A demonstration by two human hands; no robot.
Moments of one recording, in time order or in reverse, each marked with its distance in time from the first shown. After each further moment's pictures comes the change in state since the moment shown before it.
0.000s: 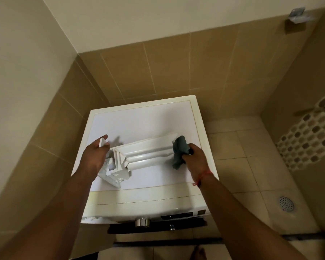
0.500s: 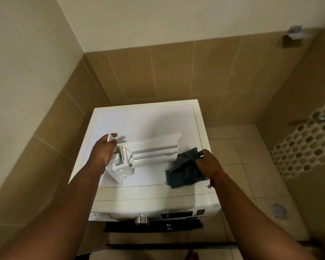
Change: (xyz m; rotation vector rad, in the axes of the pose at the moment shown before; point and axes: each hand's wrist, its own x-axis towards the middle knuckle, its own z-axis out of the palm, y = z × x) left_hand -0.012 0.011 0.004 -0.095 -0.050 -0.046; right_hand -0.007 -0.016 -0.033 -0.659 0.028 0.140
